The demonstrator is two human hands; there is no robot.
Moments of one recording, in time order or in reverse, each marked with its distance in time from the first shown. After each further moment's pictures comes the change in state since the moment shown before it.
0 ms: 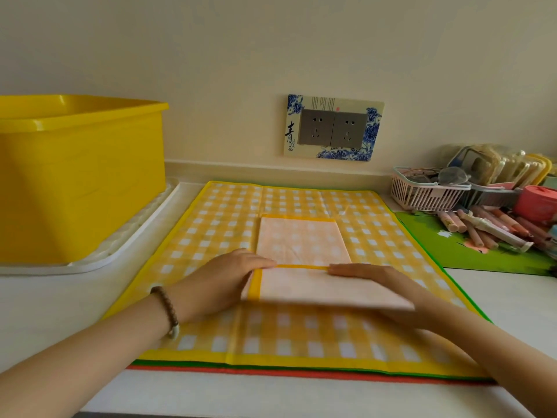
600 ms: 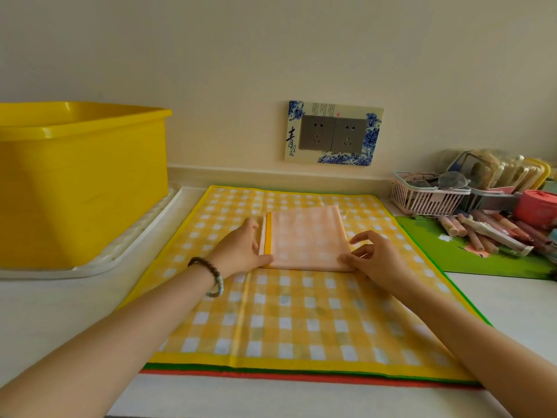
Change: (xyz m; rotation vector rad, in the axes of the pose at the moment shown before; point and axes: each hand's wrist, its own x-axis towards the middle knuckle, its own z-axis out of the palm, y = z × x) left_hand 0.055 -0.016 -0.003 -0.193 0.160 -0.477; right_hand 0.052 0.012 0.004 0.377 0.474 0.492
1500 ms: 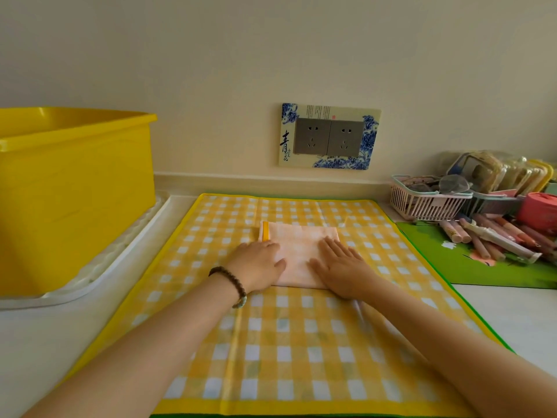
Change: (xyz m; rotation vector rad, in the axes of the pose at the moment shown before) left_hand 0.030 0.025 0.021 0.504 -0.195 0.113; right_hand 0.035 -0.011 0.046 -0.817 -0.333 -0.078
